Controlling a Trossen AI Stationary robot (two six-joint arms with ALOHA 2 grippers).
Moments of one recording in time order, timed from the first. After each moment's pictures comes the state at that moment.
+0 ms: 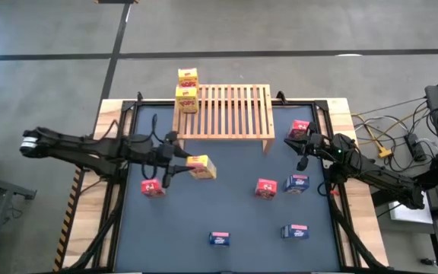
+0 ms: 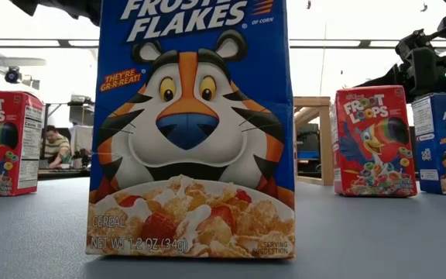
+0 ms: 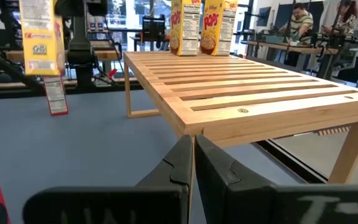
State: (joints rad) left arm -0.07 0.93 0.66 0.00 -0.02 0.01; right arm -0.50 0.10 0.01 0.04 -0.18 -0.06
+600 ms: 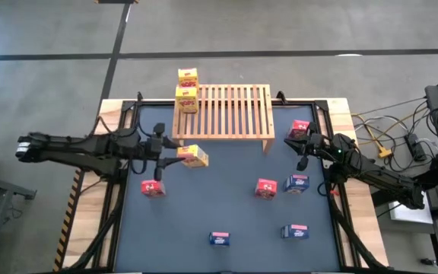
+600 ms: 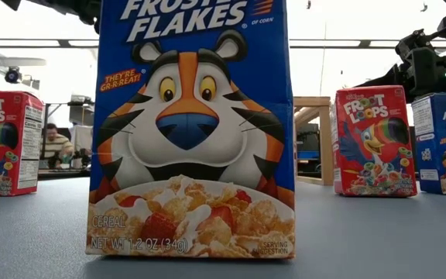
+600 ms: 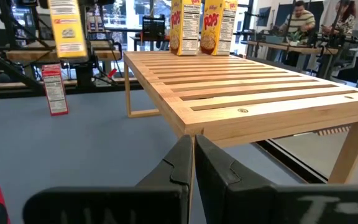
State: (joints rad) left arm -0.02 0.78 0.66 -0.13 -0.08 0.10; right arm -0.50 0.10 0.01 0.04 -0.18 -0.06
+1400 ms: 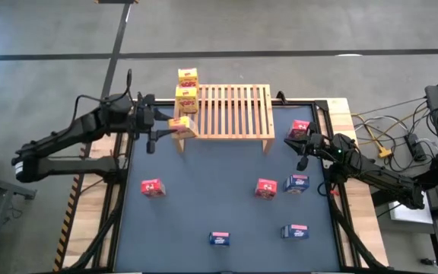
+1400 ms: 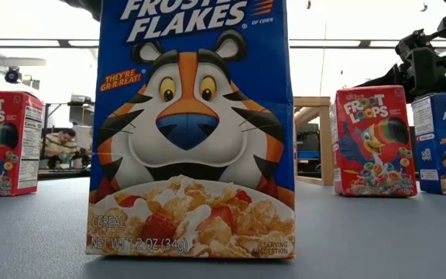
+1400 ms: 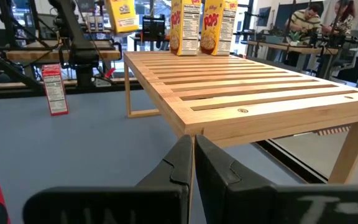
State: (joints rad) left arm 0.43 0.83 0.93 -0.45 0.24 0.36; right arm -0.50 0.10 0.01 0.04 -0.18 -0.06
